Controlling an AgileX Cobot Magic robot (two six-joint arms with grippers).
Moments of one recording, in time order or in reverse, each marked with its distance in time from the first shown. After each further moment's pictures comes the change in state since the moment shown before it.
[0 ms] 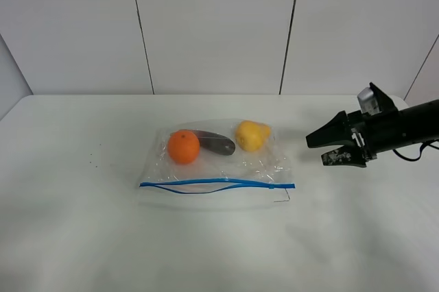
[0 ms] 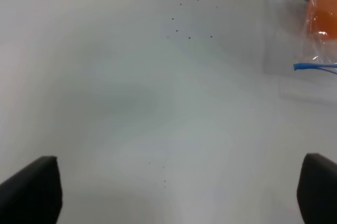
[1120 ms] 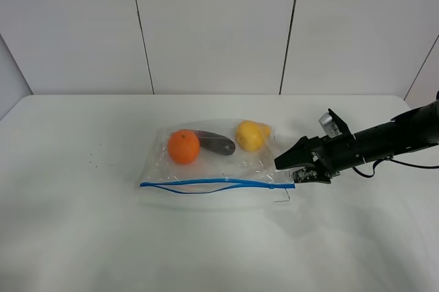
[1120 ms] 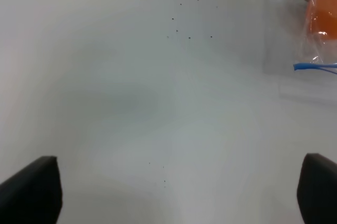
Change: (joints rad) left arm 0.000 0.000 0.000 0.000 0.000 0.000; right arm 0.141 0.198 -0.033 0.099 -0.116 -0.108
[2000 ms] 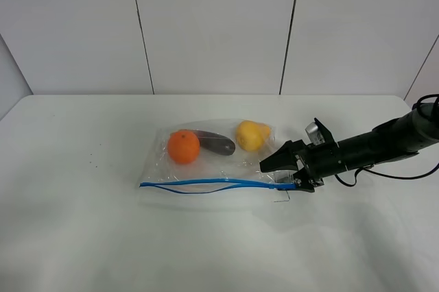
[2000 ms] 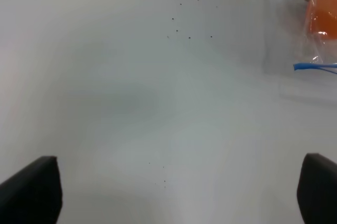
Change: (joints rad) left arm 0.000 0.000 0.000 0.000 0.000 0.000; right arm 0.067 0.080 -0.001 0.107 0.011 0.017
